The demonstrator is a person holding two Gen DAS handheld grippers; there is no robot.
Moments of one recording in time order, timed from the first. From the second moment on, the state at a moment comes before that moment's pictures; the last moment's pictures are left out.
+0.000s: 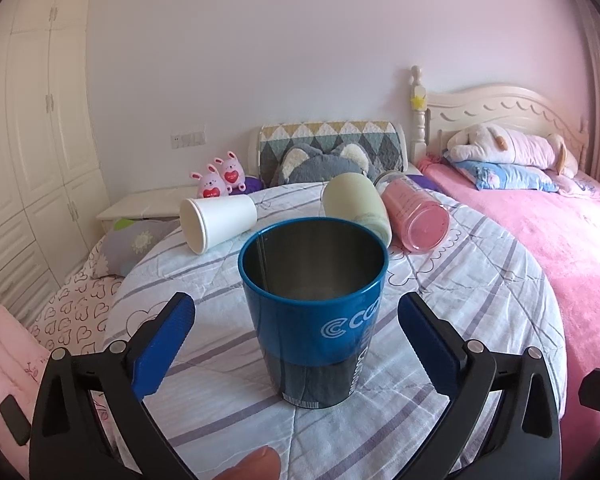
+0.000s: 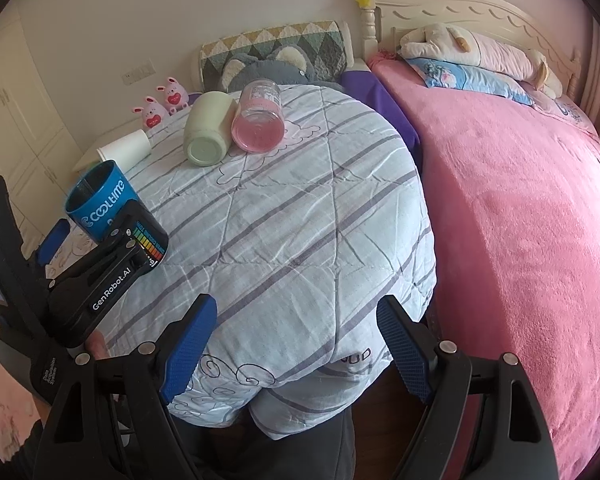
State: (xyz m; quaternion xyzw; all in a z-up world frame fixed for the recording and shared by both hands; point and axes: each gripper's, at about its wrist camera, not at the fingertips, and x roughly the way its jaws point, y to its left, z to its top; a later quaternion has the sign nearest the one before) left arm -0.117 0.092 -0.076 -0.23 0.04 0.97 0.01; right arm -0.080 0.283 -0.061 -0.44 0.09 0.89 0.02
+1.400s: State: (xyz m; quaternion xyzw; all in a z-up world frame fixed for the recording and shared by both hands) left arm 0.030 -0.013 0.011 -0.23 0.03 0.97 -0.01; right arm 0.014 0.182 0.001 -0.24 0.03 0.97 0.00
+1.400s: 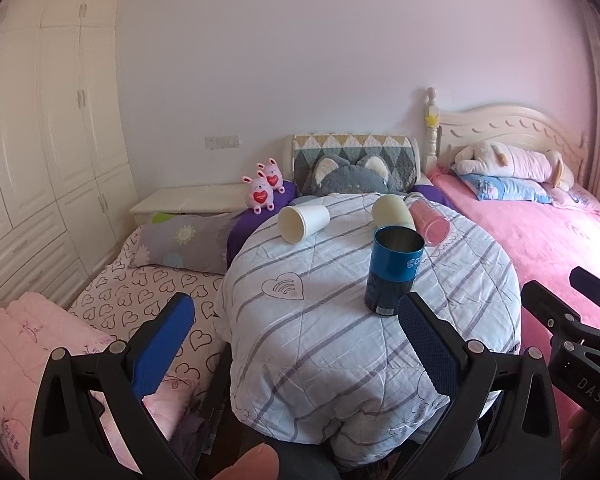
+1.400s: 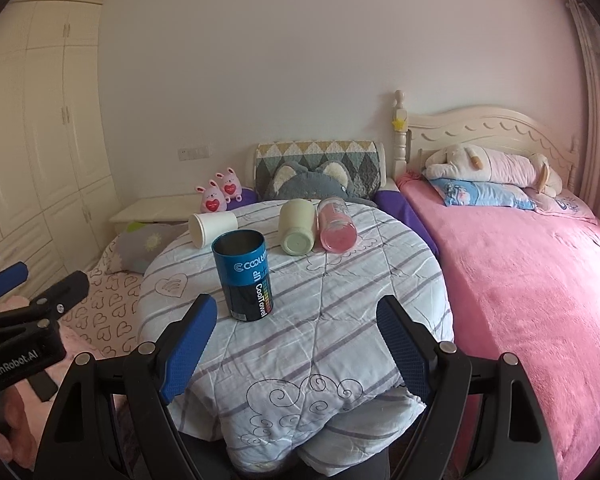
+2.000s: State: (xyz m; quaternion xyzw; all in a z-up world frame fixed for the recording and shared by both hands) left arm 0.034 -0.019 0.007 -0.24 0.02 0.97 -0.02; right arm 0.019 0.176 -0.005 -0.24 0.03 0.97 -0.02
